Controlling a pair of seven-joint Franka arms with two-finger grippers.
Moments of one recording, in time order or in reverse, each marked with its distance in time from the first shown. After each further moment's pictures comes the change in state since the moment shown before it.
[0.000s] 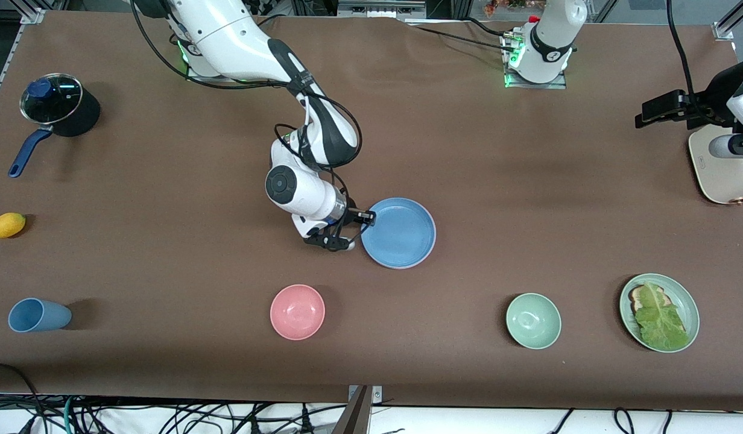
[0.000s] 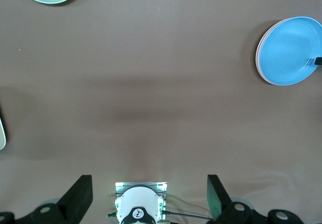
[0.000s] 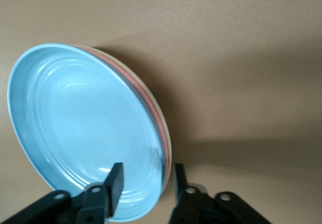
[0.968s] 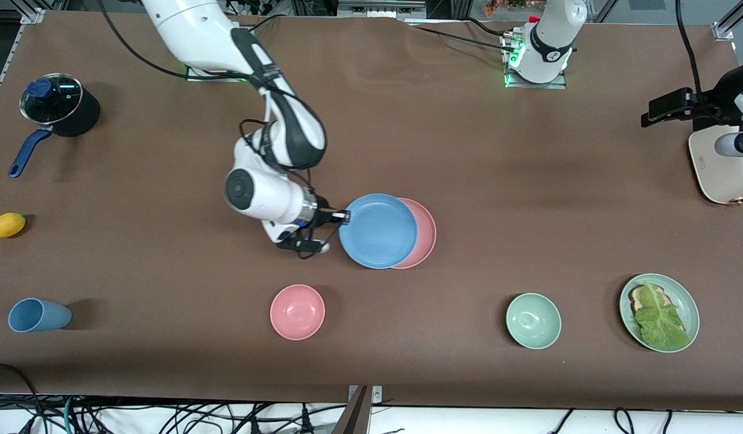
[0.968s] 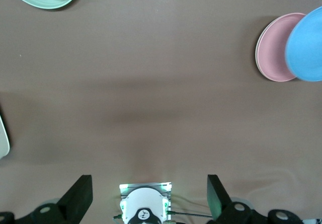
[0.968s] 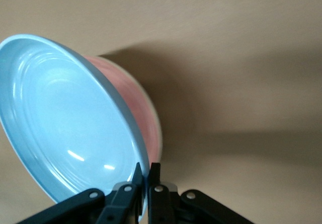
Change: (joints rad) left arm -0.003 -0.004 0.005 0.001 0.000 0.000 0.022; right arm -0.057 -0.075 0.023 -0.039 0.002 -0.052 -0.054
